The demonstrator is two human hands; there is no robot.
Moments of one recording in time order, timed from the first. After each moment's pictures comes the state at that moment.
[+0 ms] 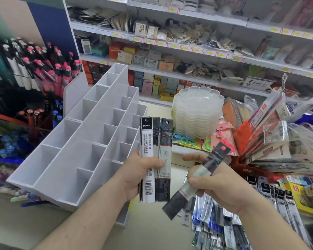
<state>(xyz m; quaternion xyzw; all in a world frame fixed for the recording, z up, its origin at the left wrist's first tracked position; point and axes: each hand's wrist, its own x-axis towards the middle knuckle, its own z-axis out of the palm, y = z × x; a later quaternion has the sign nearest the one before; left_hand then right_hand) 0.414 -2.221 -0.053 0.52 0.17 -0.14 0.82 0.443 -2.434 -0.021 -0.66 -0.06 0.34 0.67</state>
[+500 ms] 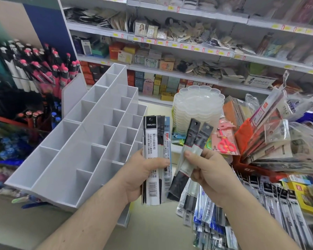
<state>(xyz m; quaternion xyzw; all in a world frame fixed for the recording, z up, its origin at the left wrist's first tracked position) 0.411 -2.228 -0.043 0.54 0.14 -0.14 0.81 0.453 -2.404 -0.025 -0.65 0.06 0.23 0.72</state>
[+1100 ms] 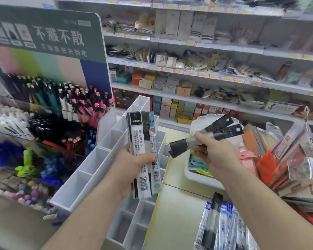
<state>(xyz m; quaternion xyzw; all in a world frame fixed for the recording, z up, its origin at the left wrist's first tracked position) 0.425 -2.169 0.010 0.60 0.22 0.06 0.77 0.534 -2.350 0.016 -0.63 0.05 0.13 0.76</state>
